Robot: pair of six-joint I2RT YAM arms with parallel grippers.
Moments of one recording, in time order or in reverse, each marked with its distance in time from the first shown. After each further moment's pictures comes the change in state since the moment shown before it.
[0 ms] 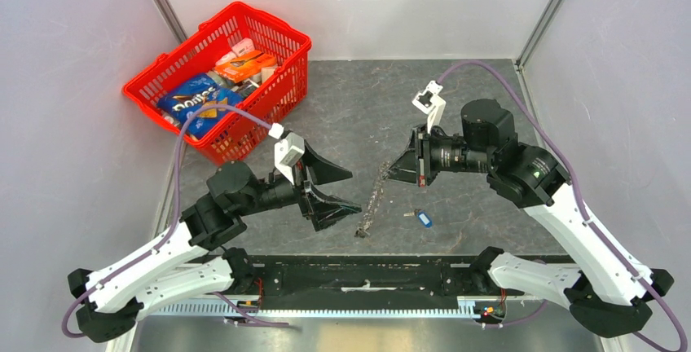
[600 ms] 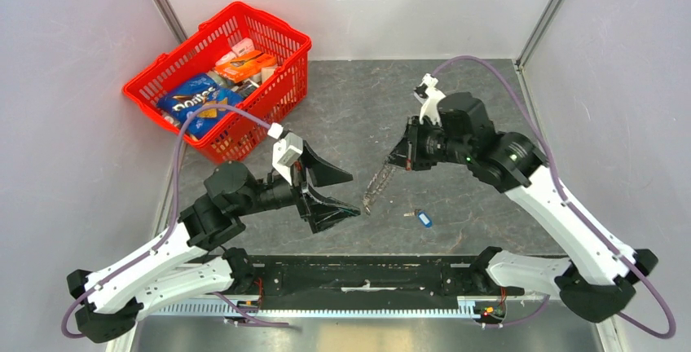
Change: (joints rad) left arm 0.000 -0.003 0.008 0.014 0.037 -0.038; right arm 0.000 0.095 0.039 -0.095 0.287 0.110
